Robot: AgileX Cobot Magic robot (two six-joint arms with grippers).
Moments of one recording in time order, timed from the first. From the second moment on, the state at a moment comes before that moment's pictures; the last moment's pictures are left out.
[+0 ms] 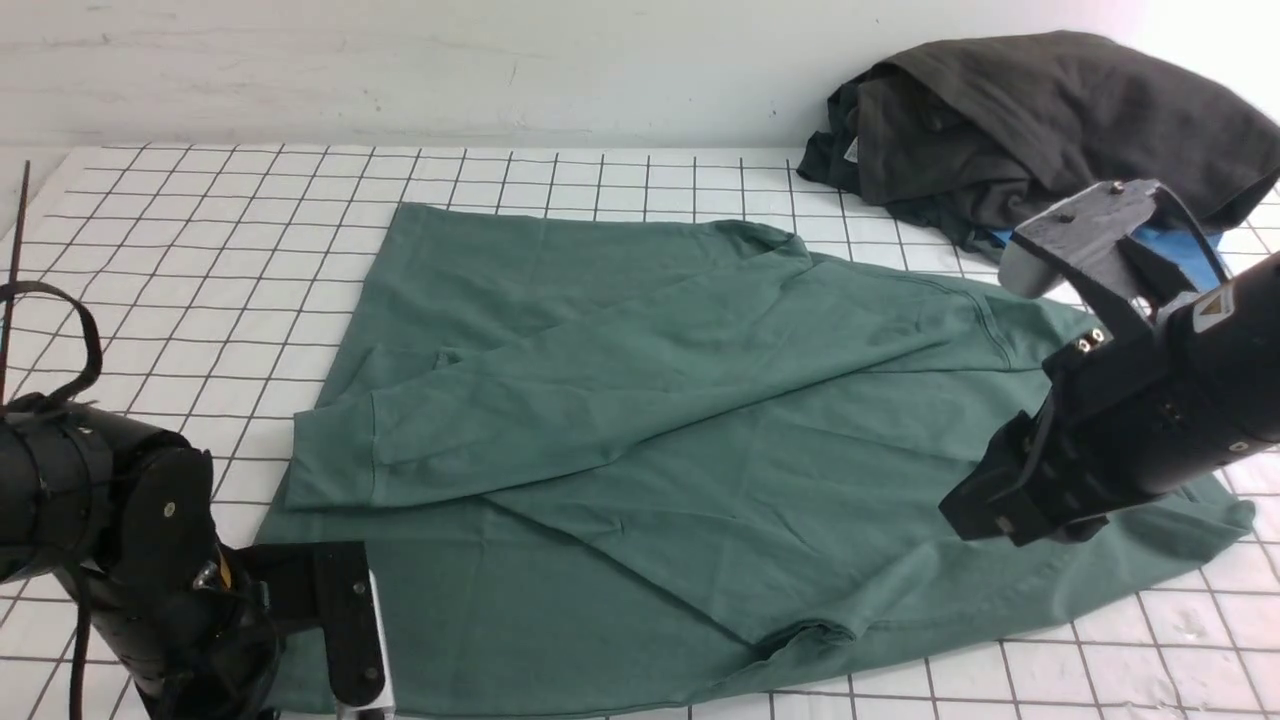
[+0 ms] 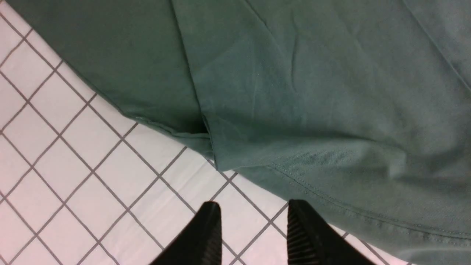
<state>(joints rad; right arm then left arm) 0.33 1.36 -1.06 0.39 1.05 -0.54 -0.22 1.59 -0.68 0.05 0.70 0.93</state>
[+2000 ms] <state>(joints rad) 0.26 1.57 -1.05 -0.58 0.58 -0.27 -0.20 1.53 -1.24 0.35 0.47 -0.09</state>
